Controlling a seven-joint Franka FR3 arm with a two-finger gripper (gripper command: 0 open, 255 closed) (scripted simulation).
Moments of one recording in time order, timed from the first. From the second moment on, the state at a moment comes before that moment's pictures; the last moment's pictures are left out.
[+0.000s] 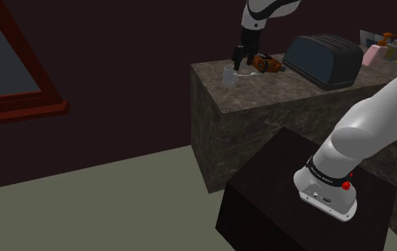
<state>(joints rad) -0.05 -0.28 -0.08 -2.24 0.01 2.00 -0.13</state>
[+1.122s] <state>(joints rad) -0.13 0.33 -0.15 -1.71 0.06 2.06 -0.32</state>
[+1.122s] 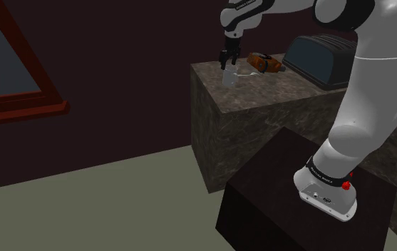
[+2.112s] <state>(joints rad) -0.14 0.39 -0.15 -1.73 0.07 2.14 -0.33</state>
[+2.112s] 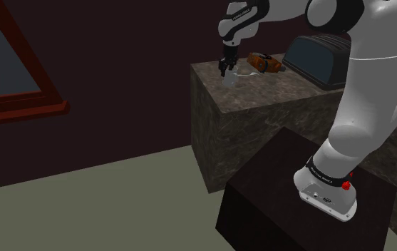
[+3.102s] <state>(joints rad) -0.13 0.36 -0.15 -1.70 0.07 2.08 -0.32</state>
